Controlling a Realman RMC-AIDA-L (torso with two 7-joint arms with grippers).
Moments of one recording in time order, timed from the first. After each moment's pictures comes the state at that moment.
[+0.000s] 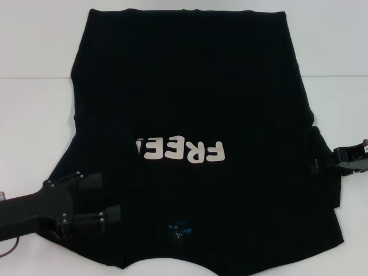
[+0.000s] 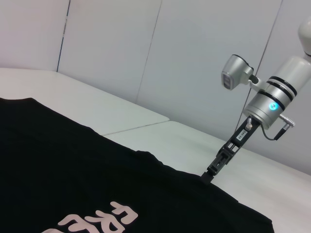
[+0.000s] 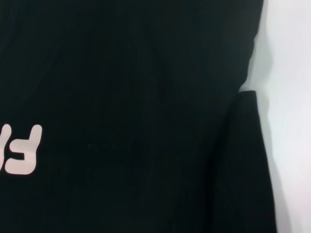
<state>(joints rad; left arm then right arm) -0.34 -2.10 0.51 0.75 2.05 1.73 -1.30 0.83 1.94 -0.76 -0.57 -2.72 -1.23 2.60</state>
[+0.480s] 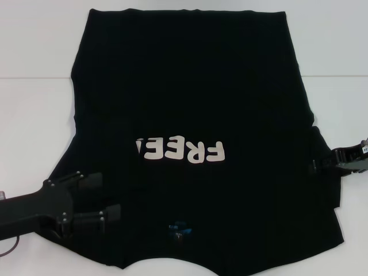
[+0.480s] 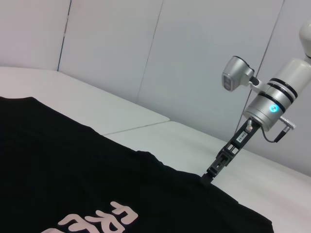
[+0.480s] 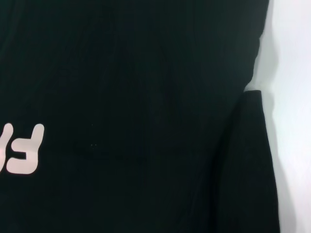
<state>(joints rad) -0.34 -2.10 0.51 0.75 2.05 1.73 -1.31 0.83 1.94 -0.76 -0.57 -2.72 -1.22 2.60</state>
